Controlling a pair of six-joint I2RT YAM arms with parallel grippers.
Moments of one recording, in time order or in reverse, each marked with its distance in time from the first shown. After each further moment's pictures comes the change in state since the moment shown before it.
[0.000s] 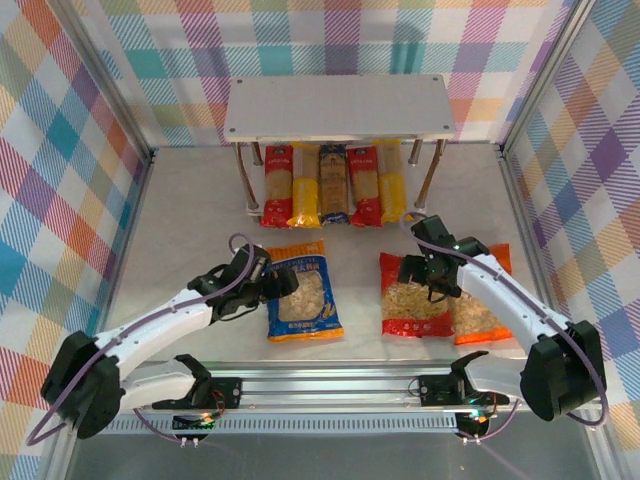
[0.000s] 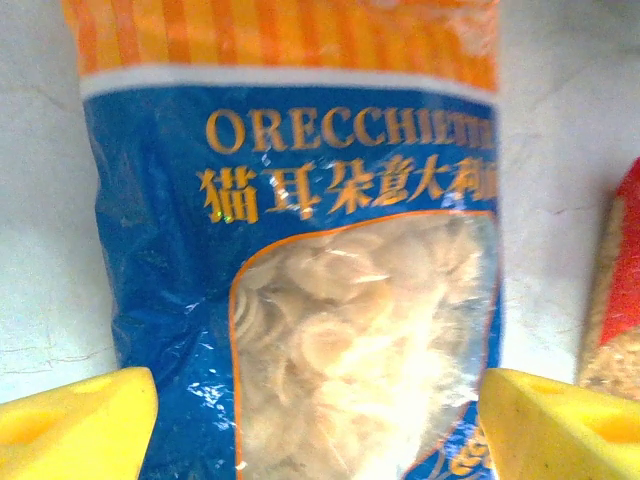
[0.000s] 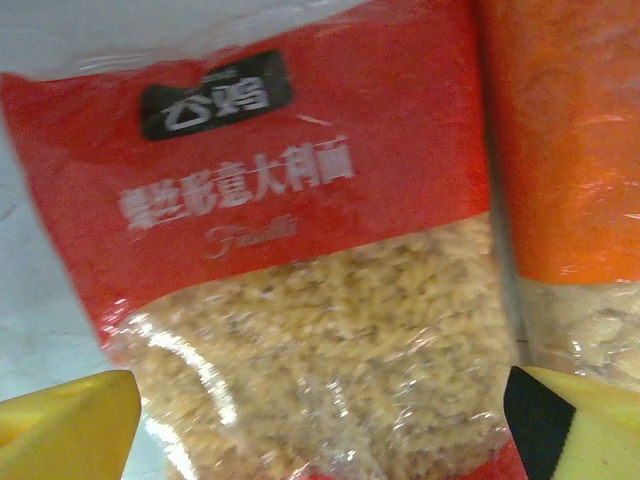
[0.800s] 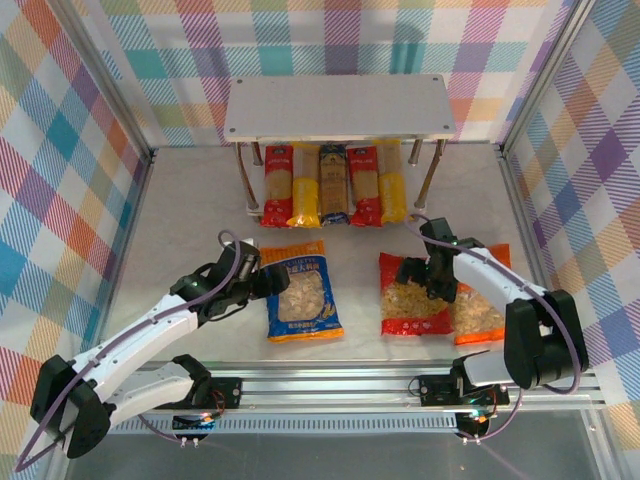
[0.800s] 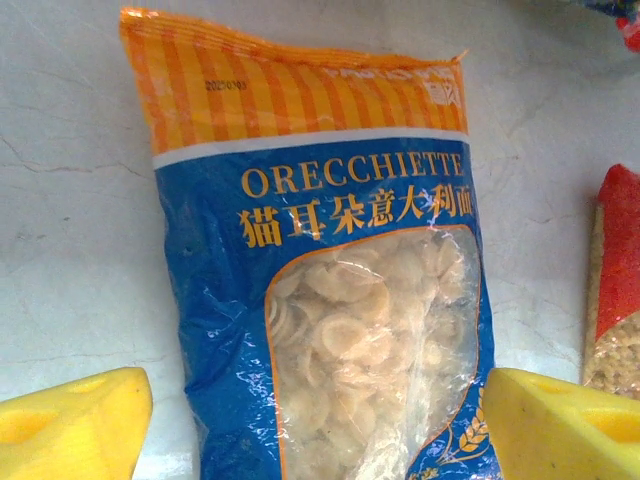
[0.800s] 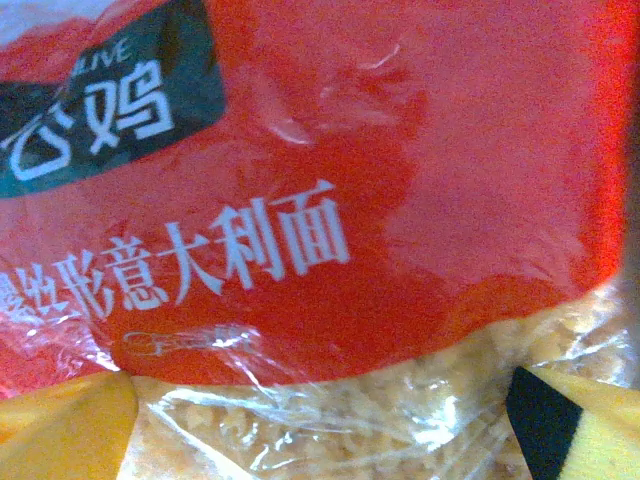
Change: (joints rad) left arm 0.031 -0.109 0.040 -0.125 -0.063 0.104; right arm -0.100 0.166 -0.084 0.190 -0.213 -0.032
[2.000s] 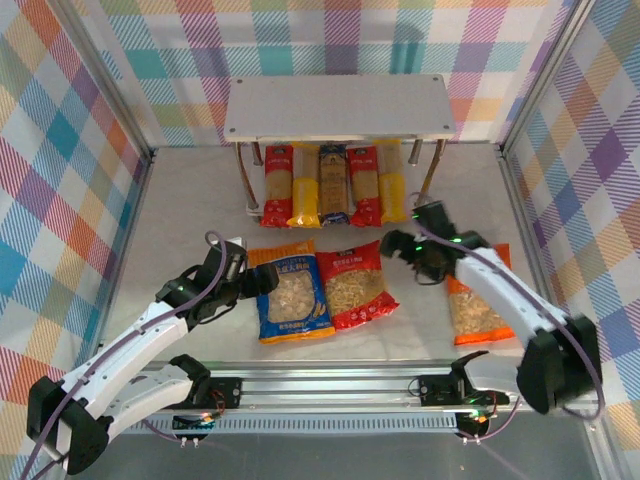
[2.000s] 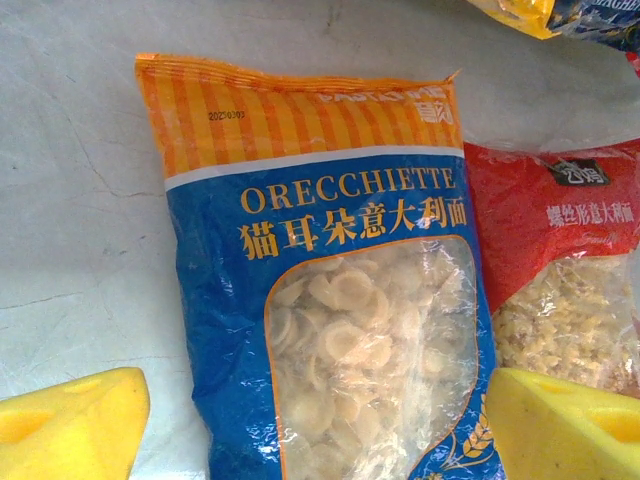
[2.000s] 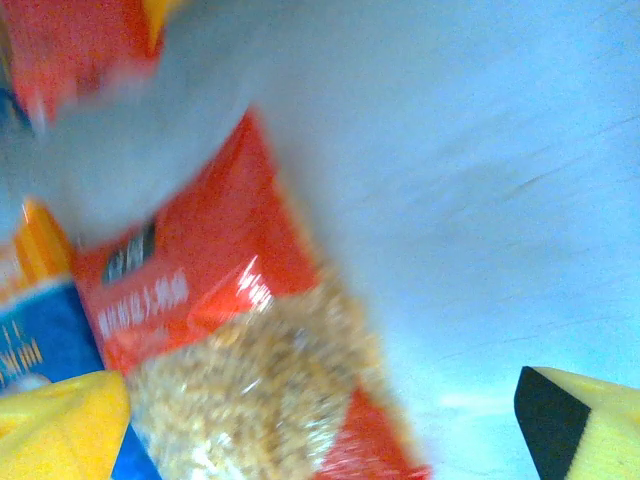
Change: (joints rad) left arm 0.064 -0.073 0.000 -0.066 -0.008 0.074; right arm 0.025 -0.188 0.138 0.014 0.003 0.118
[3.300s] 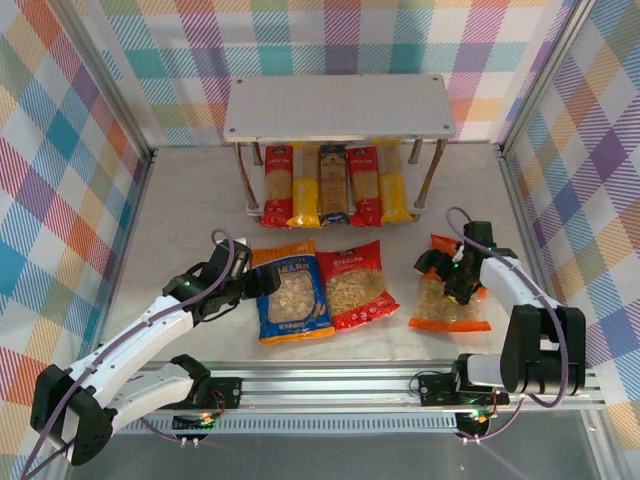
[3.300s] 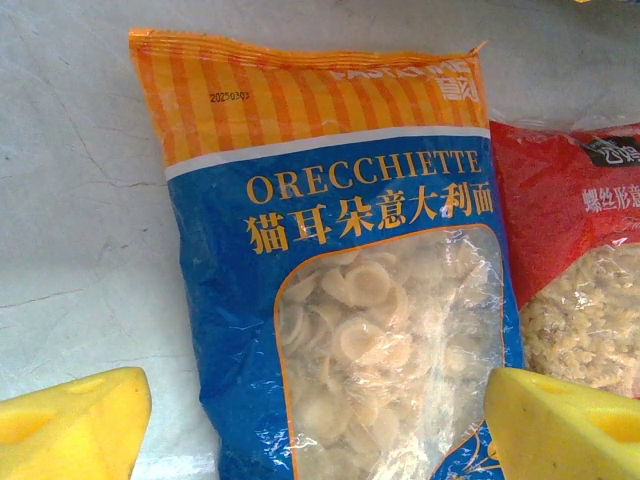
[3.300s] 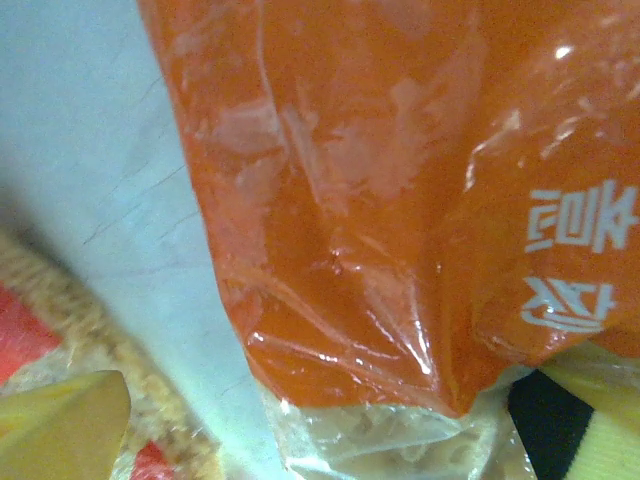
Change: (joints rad) left arm 0.001 0.053 0.002 0.006 0.004 0.019; right arm -0.338 0.115 -0.226 0.094 -0.274 -0.156
